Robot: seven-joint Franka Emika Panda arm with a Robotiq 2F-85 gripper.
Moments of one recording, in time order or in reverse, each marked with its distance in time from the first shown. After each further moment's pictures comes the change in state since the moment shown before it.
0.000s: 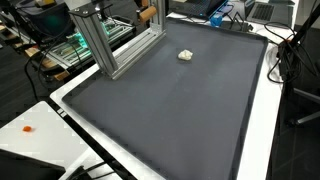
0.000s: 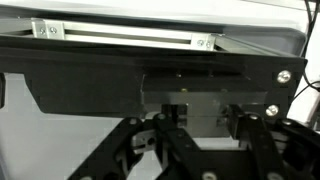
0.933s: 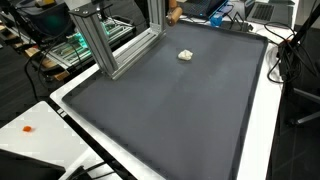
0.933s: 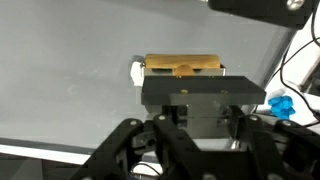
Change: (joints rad) arm 0.001 0.299 0.007 0.170 -0.046 0.270 -0.088
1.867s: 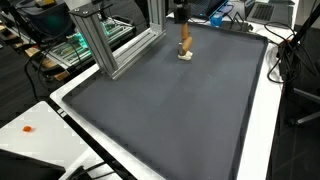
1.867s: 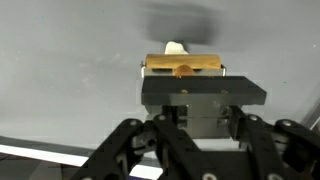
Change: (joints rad) arm -0.081 0.317 -0.029 0.047 -0.165 0.277 0.039
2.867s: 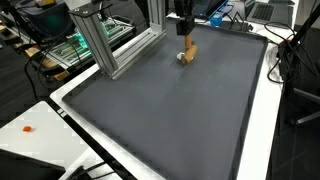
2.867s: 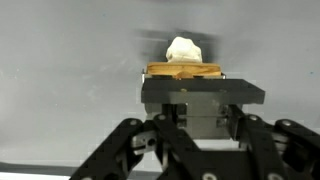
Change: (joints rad) arm -0.009 0.135 -0.037 0.094 -0.004 -0.024 0.060
